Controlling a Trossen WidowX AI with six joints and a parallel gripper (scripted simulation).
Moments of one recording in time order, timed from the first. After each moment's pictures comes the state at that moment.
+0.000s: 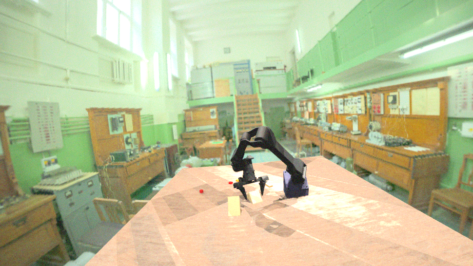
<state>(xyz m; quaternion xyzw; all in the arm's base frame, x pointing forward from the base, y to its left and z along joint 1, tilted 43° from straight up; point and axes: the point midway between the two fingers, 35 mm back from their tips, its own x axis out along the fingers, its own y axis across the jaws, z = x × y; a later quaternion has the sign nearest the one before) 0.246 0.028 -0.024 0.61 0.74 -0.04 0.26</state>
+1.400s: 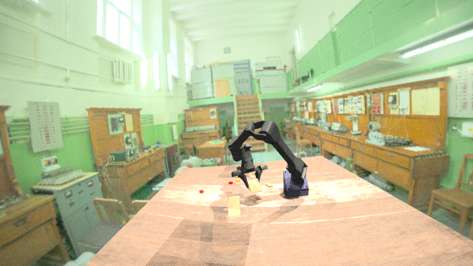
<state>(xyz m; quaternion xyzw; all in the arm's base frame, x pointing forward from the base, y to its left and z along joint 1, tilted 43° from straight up) 0.247 -0.016 0.021 0.61 0.74 -0.04 0.26</state>
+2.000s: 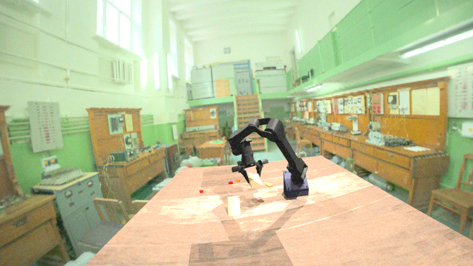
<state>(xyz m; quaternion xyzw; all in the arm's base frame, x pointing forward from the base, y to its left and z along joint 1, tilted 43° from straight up) 0.240 -0.034 0.046 0.60 0.75 -0.08 0.27</state>
